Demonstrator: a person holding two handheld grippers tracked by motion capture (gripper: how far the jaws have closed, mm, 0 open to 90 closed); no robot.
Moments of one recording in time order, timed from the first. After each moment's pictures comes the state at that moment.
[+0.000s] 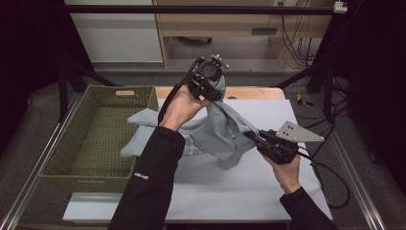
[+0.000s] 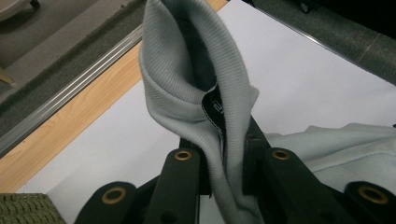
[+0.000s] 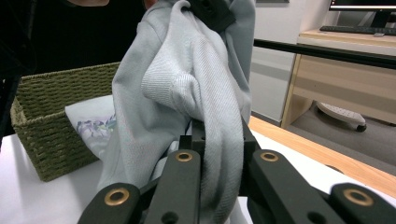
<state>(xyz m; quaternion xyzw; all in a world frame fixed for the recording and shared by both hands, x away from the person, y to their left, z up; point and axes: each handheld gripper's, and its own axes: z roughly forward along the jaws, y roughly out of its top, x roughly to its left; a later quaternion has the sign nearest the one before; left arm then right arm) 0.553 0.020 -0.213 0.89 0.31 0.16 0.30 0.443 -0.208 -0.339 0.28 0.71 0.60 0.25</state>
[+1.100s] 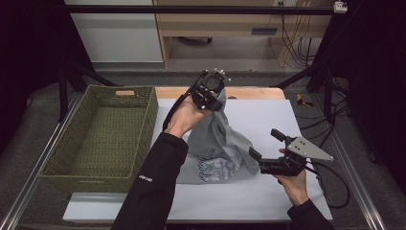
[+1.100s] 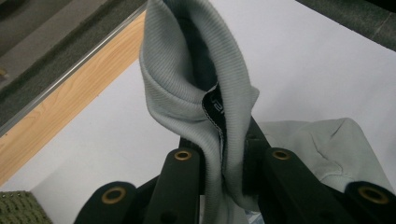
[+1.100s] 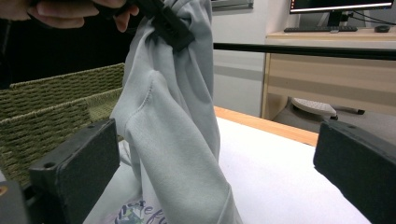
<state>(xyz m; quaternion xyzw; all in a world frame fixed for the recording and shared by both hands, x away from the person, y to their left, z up) 0.558 0.014 -0.252 0.90 0.31 0.15 0.28 0.426 -0.233 -0.380 0.33 0.66 0.62 0.28</state>
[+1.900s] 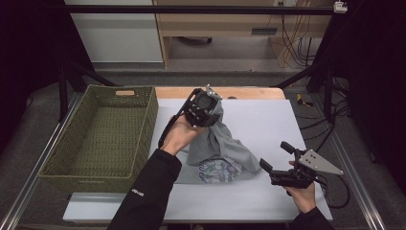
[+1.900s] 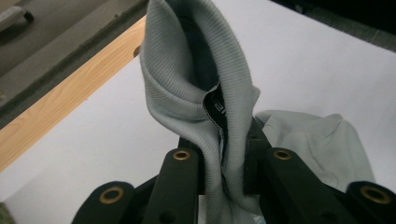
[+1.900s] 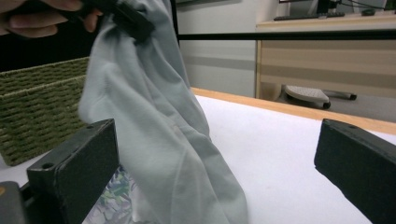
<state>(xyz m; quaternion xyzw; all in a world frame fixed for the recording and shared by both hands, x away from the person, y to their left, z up) 0.526 0.034 -0.292 0.88 0.29 0.17 0.35 0.411 -0.266 -0.417 0.36 0.65 0.61 0.27</state>
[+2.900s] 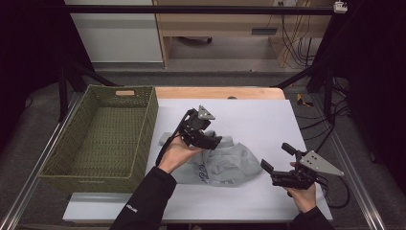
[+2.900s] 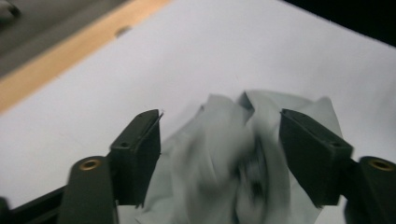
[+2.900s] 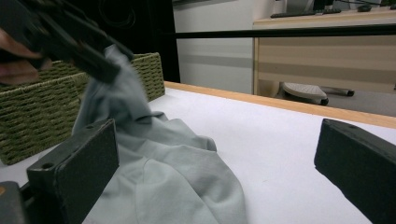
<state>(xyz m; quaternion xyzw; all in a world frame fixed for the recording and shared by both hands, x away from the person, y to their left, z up) 0.500 0.051 -0.325 0.85 0.30 0.17 0.39 0.410 -0.269 -0.420 0.36 0.65 0.61 0.27</state>
